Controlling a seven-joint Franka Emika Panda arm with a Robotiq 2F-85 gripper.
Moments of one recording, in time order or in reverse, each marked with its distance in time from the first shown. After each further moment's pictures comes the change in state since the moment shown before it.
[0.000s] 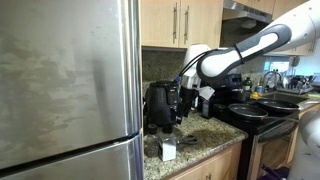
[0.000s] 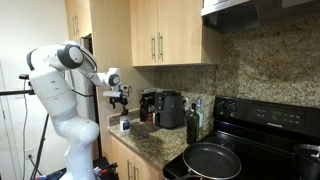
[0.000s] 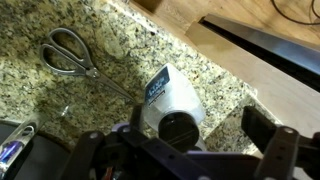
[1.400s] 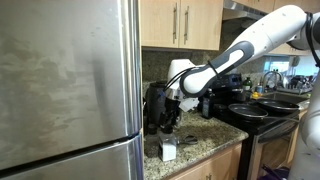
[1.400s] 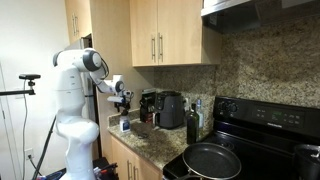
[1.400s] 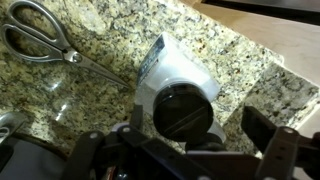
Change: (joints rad) arm -0.016 0.285 0.041 0.134 -0.149 0.152 0.238
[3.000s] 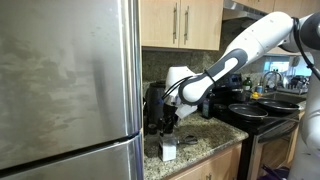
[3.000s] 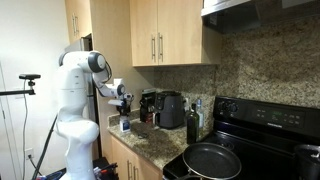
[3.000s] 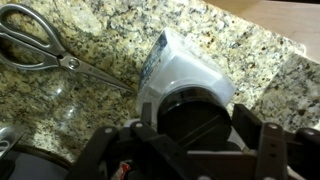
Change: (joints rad) arm 0.000 0.074 -0.001 -0.001 -0.082 0.074 0.130
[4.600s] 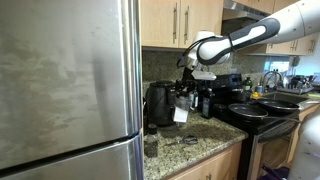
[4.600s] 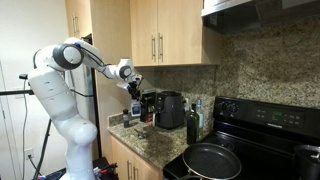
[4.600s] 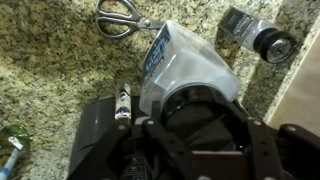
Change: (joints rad) arm -0.133 -0.368 -0.146 -0.009 0.167 -0.189 -0.034
